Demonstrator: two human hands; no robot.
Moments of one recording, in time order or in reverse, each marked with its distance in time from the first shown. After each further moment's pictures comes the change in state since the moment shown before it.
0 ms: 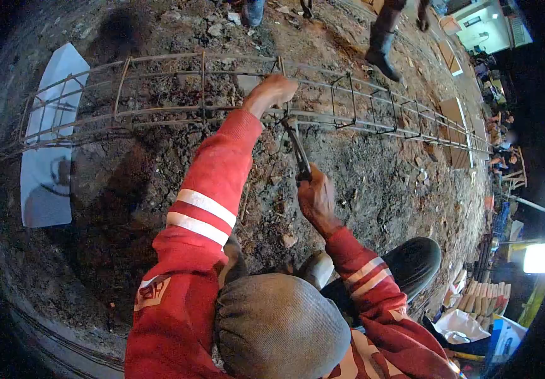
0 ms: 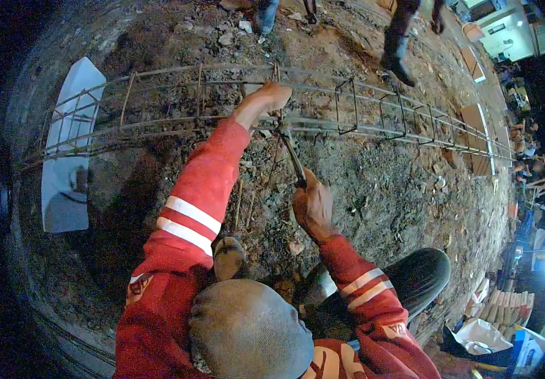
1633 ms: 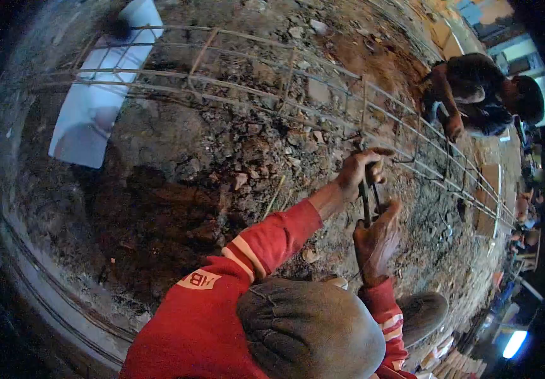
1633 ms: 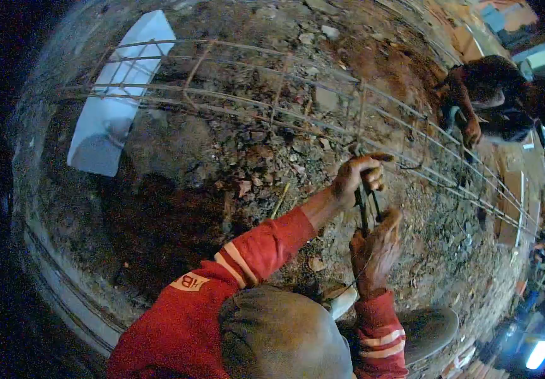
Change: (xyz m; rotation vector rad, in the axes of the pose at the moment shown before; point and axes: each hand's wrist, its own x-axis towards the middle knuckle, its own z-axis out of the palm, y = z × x) left_hand -0.083 0.018 0.134 -1.976 -0.180 0.358; right_hand -0.017 -0.037 -0.050 -0.365 0.084 0.069
